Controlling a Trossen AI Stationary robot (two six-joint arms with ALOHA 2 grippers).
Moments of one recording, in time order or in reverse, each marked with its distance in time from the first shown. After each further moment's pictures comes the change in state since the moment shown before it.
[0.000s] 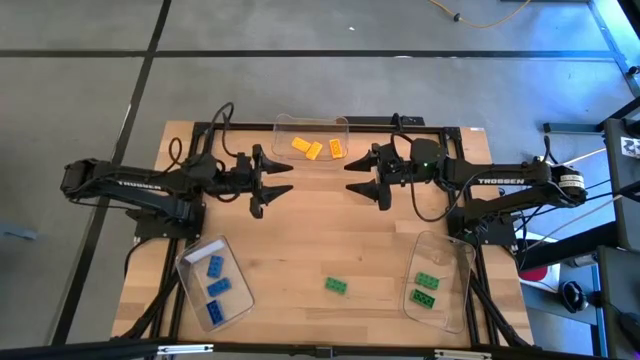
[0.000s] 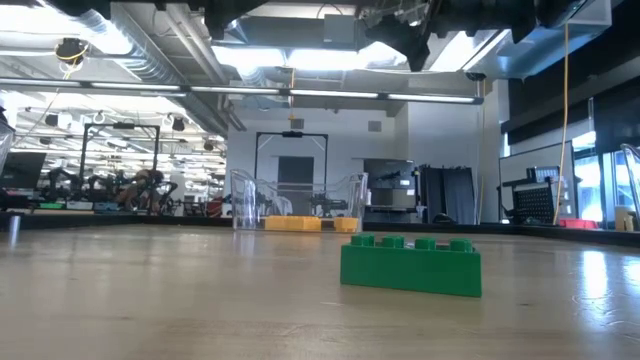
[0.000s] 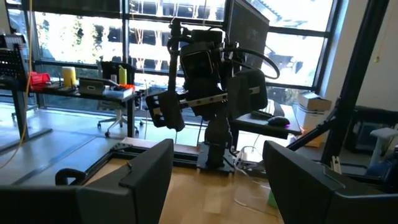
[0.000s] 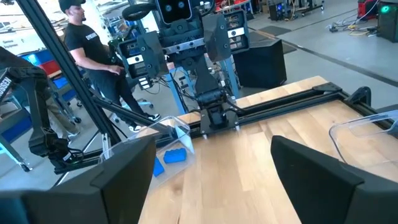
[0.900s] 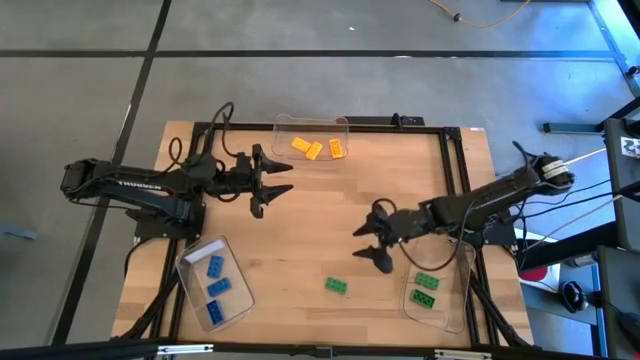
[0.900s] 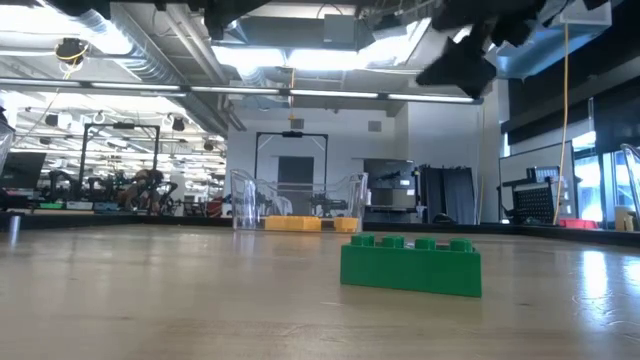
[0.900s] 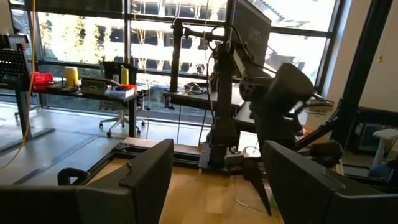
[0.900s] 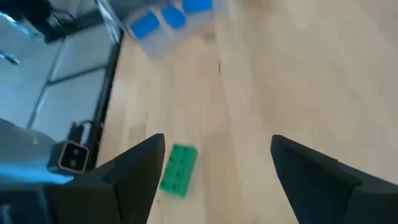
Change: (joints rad) left arm 0.001 0.000 0.000 -0.001 -0.009 0.000; right arm 0.514 0.126 0.032 -0.424 0.375 0.190
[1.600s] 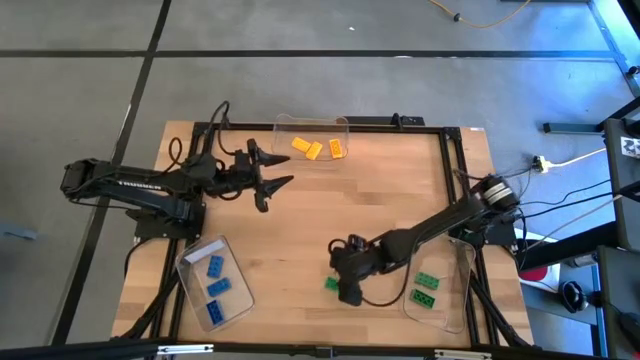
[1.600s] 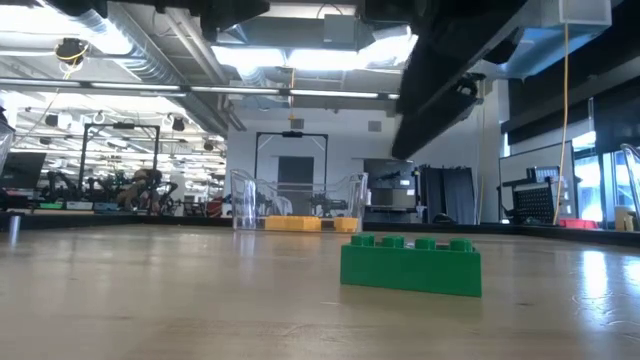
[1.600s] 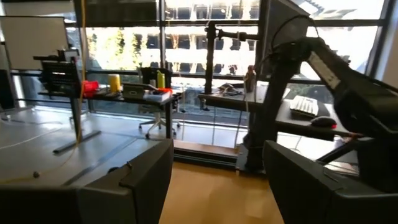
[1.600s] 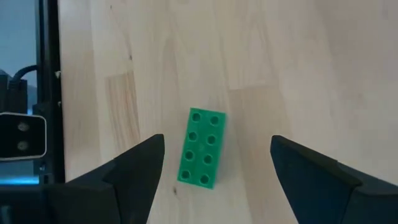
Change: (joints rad) left arm 0.000 0.000 0.000 0.000 -0.145 0.086; right arm 0.113 0.544 0.503 -0.393 0.002 0.134
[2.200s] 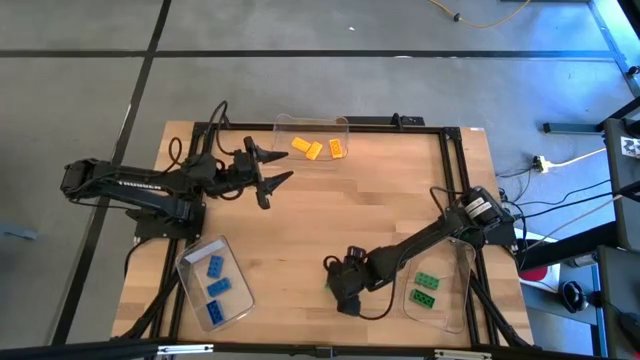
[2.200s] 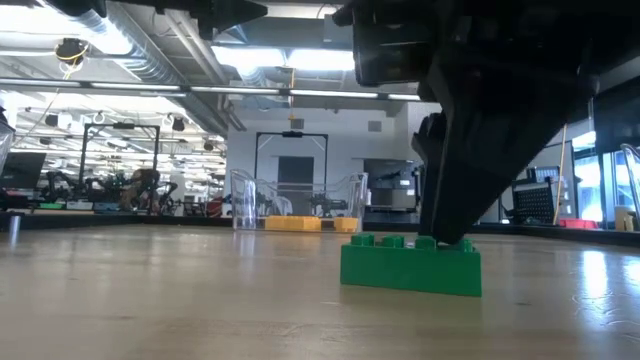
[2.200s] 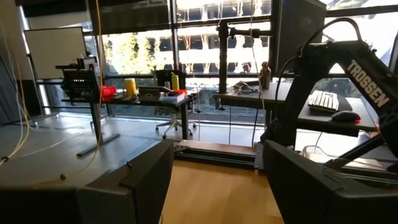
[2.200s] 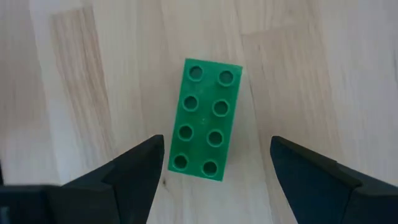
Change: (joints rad) left arm 0.000 0.000 0.000 0.001 -0.063 0.070; right arm 0.053 0.176 0.073 -0.077 0.002 0.044
